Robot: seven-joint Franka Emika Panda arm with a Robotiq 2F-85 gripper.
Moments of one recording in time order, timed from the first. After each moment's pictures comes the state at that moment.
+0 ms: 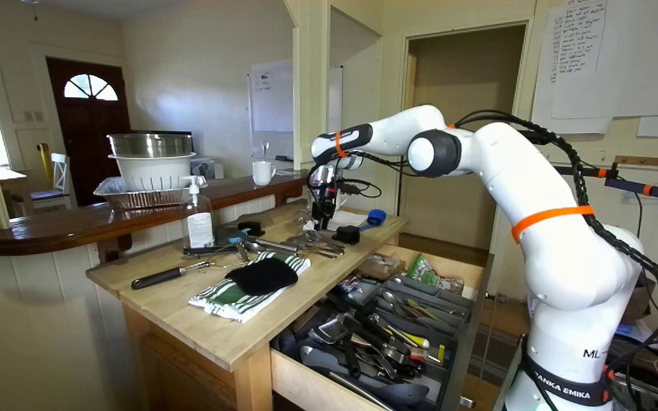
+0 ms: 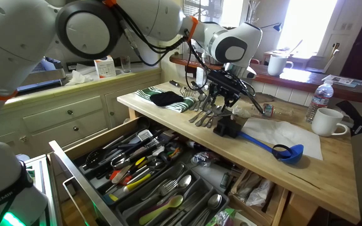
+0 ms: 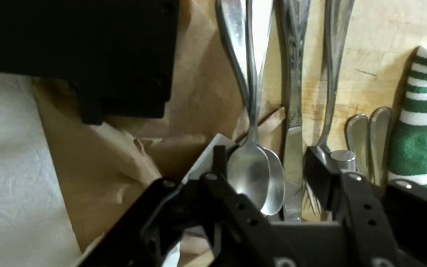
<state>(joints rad) -0.27 0.80 0.04 -1.08 0.22 1.80 -0.56</state>
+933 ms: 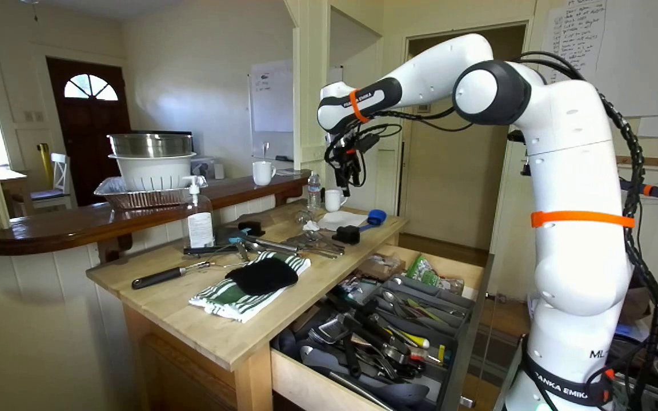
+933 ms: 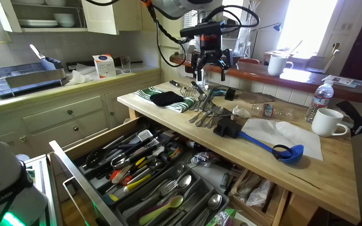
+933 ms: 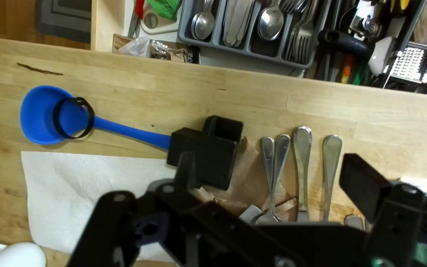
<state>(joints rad) -0.10 0.27 -0.06 -1.54 -0.25 1.76 -0.39</state>
